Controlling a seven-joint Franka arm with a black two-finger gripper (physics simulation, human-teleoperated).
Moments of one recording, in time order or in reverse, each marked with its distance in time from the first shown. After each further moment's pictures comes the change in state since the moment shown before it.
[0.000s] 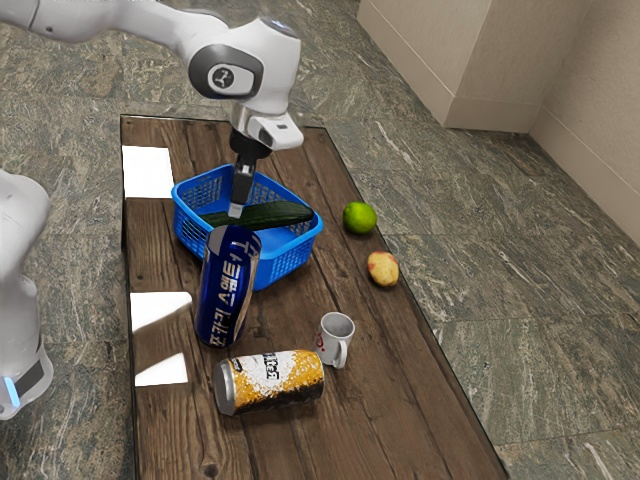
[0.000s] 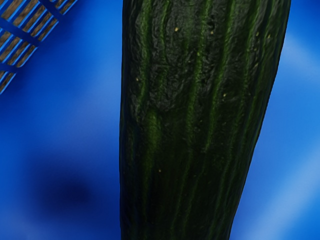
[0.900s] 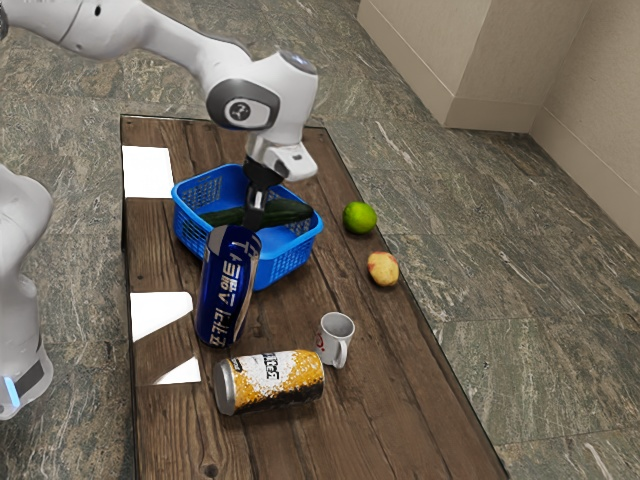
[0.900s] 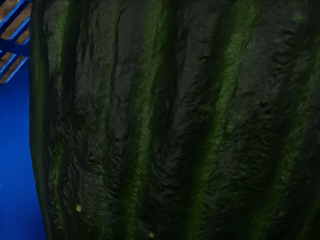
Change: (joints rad) arm -0.051 0.117 0.013 -0.009 0.019 0.097 -0.084
